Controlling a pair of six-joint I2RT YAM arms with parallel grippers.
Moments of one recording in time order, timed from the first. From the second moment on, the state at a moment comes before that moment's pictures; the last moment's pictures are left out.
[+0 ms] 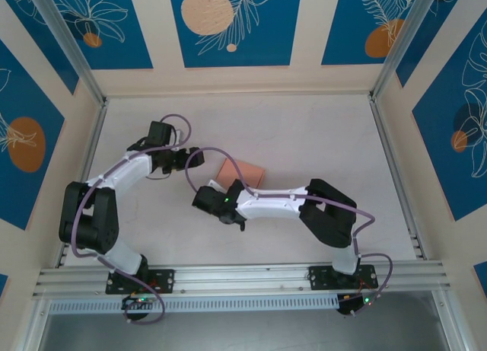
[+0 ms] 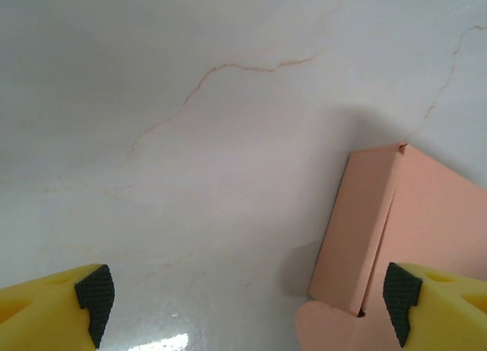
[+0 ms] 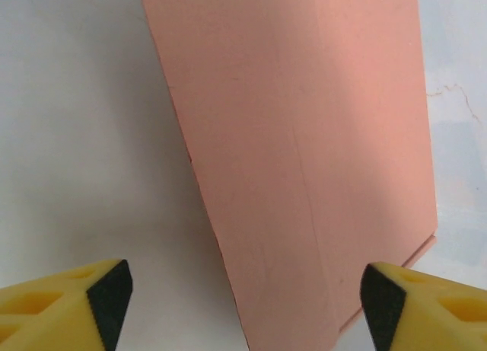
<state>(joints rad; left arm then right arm) -0.23 1.58 1.03 -0.46 0.29 -0.39 1.16 1.93 1.31 -0.71 0.66 0.09</state>
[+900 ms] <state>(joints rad) -0.23 1.44 0.95 -0.40 0.31 -0.46 1.13 1.93 1.39 -0.72 0.66 -0.03</state>
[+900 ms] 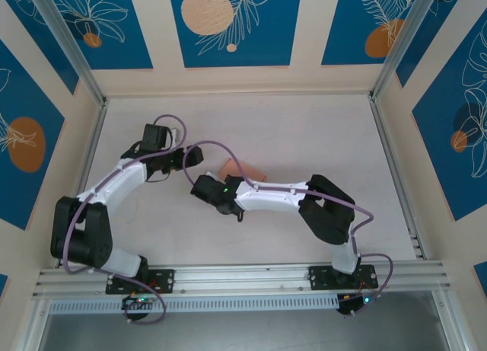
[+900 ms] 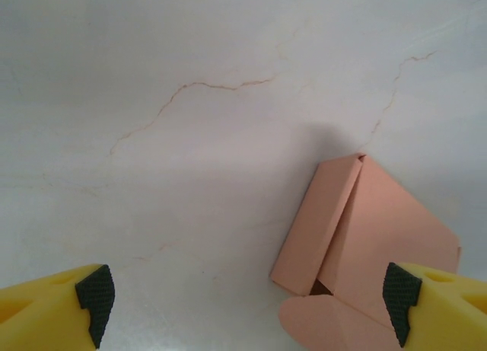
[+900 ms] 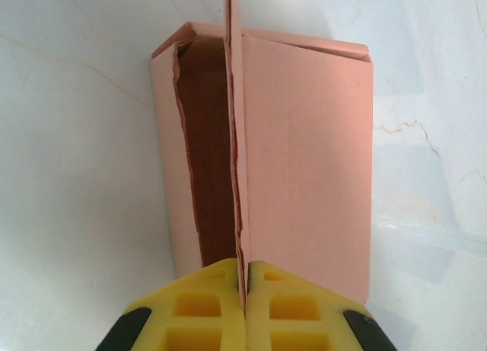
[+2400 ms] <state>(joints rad) -0.48 0.82 0.51 -0.34 -0.04 -0.88 1.08 1.95 1.43 -0.77 0.24 0.16</state>
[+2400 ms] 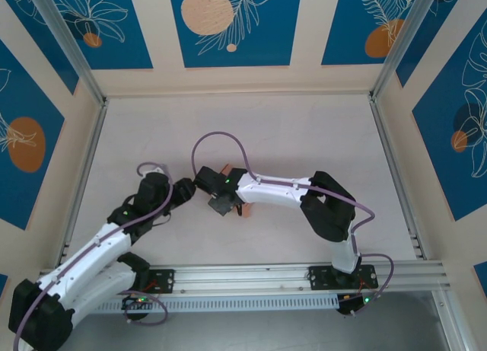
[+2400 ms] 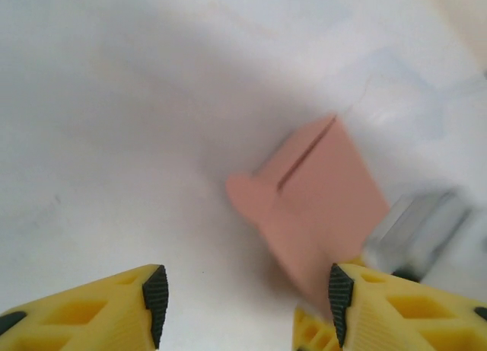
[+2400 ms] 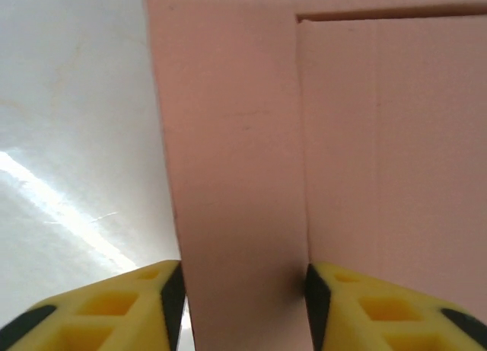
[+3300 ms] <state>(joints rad) -0.34 1.50 0.92 -0.33 0.38 -0.40 0.82 1.32 0.96 -0.62 -0.03 0.86</state>
